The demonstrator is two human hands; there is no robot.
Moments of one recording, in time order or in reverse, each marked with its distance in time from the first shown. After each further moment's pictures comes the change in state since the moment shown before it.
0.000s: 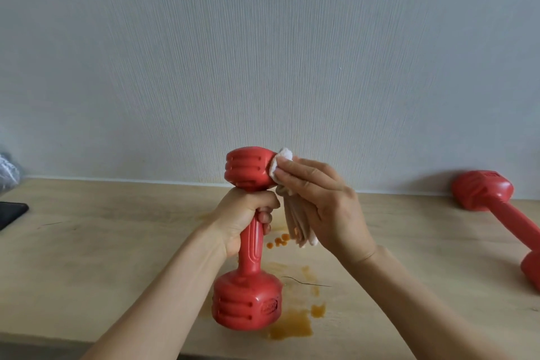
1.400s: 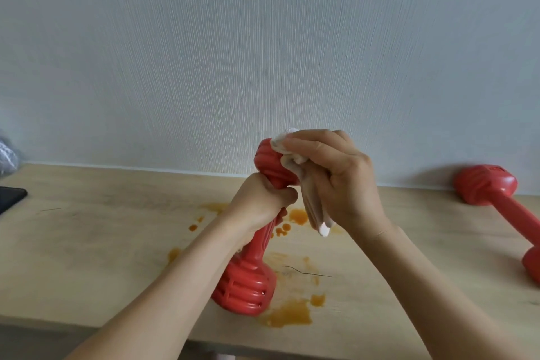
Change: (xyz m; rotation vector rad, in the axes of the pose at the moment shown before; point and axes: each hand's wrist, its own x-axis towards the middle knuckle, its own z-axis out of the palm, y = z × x) left_hand 0.006 -0.008 0.015 0.407 0.097 0.146; right_hand 0.027 -0.013 -0.014 0.030 0.058 0.072
